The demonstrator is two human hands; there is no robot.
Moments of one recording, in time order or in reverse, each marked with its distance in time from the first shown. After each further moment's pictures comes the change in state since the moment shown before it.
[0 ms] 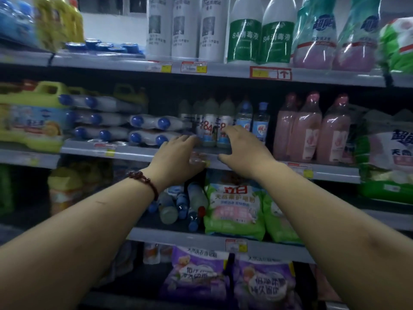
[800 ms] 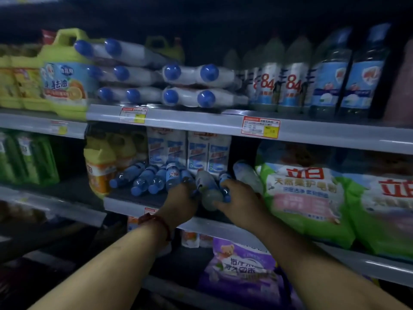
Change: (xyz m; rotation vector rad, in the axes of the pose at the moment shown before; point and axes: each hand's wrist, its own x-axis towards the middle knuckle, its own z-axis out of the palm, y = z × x) left_hand -0.077 -0.147 0.179 -0.308 -0.271 -0.524; right_hand 0.005 -0.045 0.257 0.441 -0.316 0.099
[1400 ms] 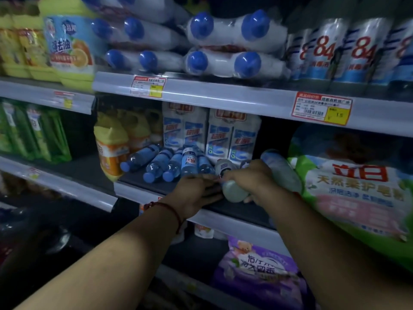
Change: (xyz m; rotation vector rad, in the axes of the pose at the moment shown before) left_hand 0.030 -0.024 0.009 -1.321 -0.139 -0.542; right_hand 0.085 -0.013 0.029 0.368 0.003 0.502
